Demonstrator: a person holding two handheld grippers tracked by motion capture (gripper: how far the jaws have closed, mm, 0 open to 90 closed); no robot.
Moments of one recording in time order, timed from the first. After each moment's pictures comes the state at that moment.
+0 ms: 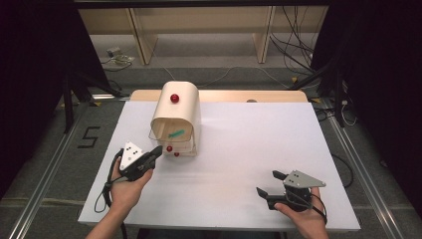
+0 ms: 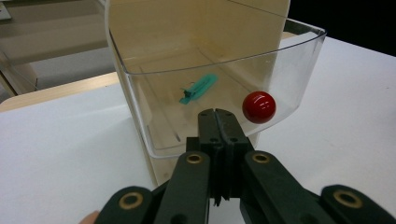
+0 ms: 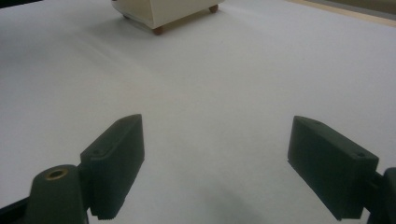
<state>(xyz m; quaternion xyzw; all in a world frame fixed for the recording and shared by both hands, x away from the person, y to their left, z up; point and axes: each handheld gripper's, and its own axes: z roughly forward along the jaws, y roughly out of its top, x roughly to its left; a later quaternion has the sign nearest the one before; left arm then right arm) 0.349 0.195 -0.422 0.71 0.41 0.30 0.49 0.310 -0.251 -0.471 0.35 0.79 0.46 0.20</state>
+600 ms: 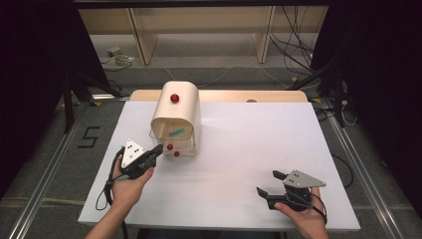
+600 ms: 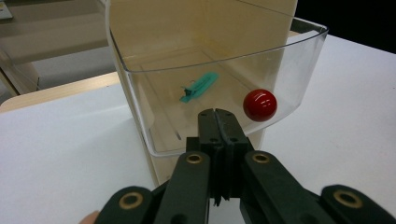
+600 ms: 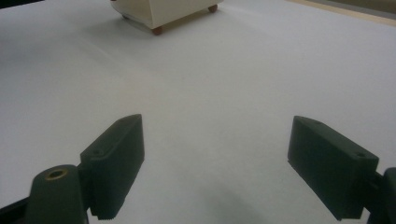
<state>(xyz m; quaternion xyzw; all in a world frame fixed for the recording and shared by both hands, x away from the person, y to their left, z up) 0.355 0.194 -0.423 0.71 0.41 0.30 0.49 0.310 -0.252 -0.471 0.35 0.79 0.46 0.20</state>
